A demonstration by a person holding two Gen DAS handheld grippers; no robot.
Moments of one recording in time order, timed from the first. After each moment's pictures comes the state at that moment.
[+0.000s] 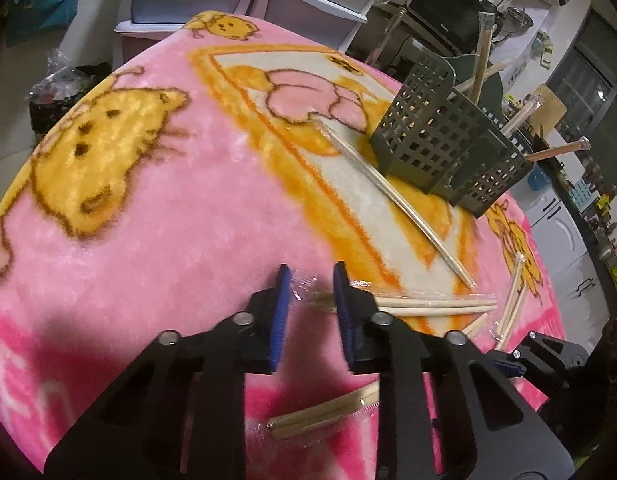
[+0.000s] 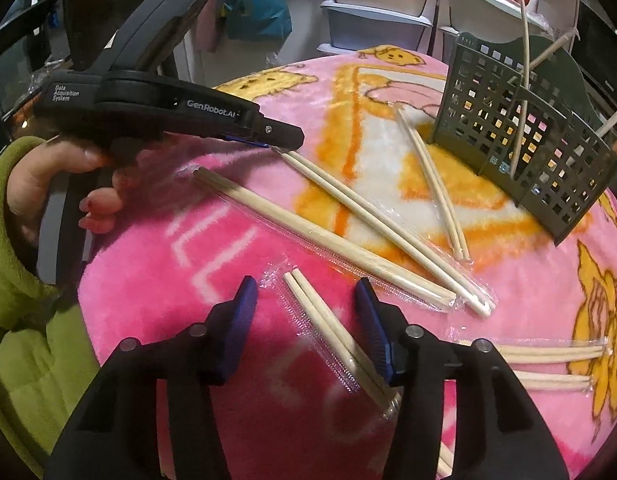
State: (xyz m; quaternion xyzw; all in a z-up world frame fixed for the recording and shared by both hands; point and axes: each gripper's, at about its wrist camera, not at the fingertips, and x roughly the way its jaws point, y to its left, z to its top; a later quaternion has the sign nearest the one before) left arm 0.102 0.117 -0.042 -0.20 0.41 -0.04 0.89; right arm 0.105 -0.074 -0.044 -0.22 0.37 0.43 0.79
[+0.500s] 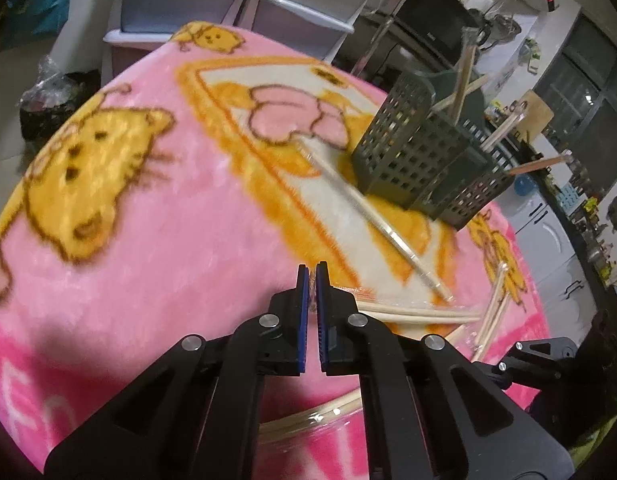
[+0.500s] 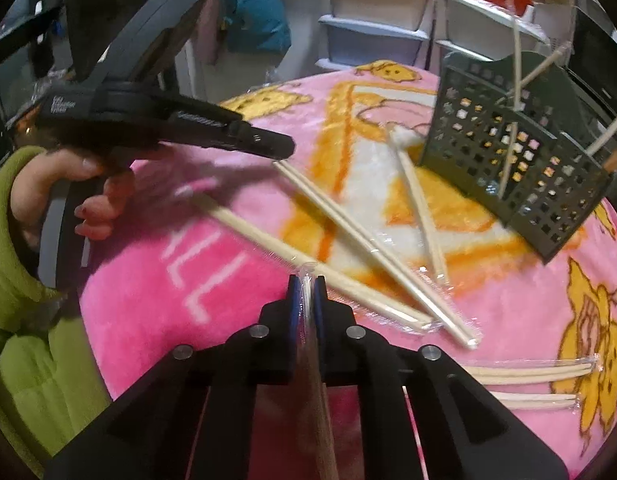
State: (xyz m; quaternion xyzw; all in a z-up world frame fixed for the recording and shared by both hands) left arm 0.104 0.115 -0.023 -0.21 0.39 -0.06 0.90; right arm 0.117 -0.081 -0.027 -0.20 0.35 0.44 0.80
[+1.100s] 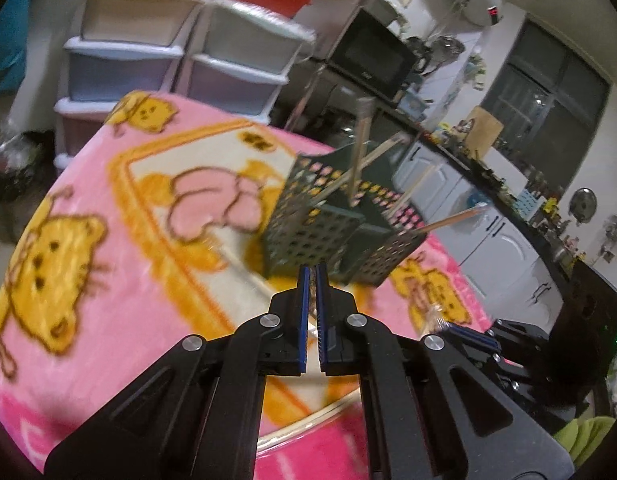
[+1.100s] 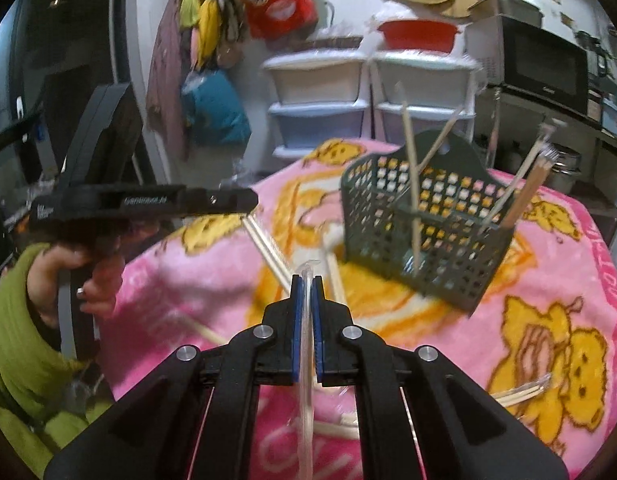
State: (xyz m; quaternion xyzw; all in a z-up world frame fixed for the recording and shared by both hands) left arm 0.116 0.083 0.059 -0.20 0.30 -0.13 0.92; right arm 0.152 -0.133 0.052 -0.08 0.27 0.42 0.87
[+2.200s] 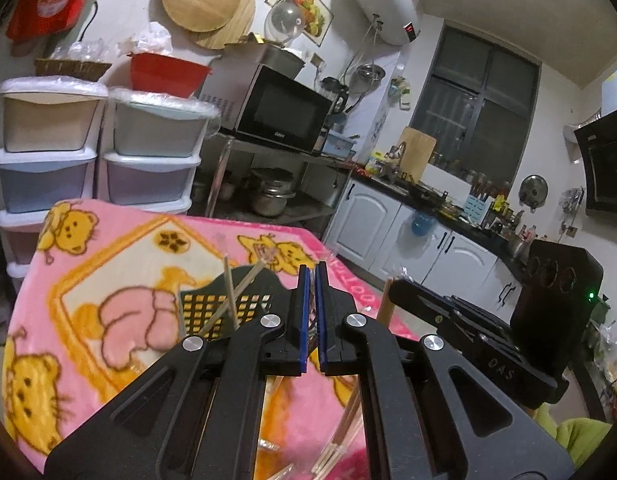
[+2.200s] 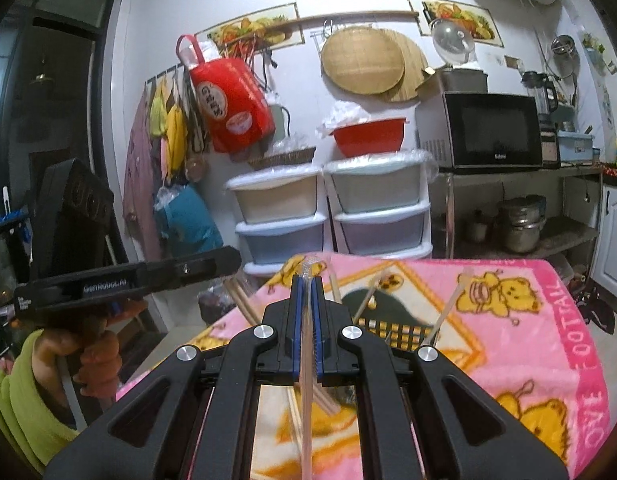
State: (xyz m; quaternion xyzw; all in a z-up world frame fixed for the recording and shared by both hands) left arm 0.135 0.026 0.171 -0.14 0.19 -0.22 0.94; right arm 0.185 -0.182 0.153 0.03 0.13 0.38 0.92
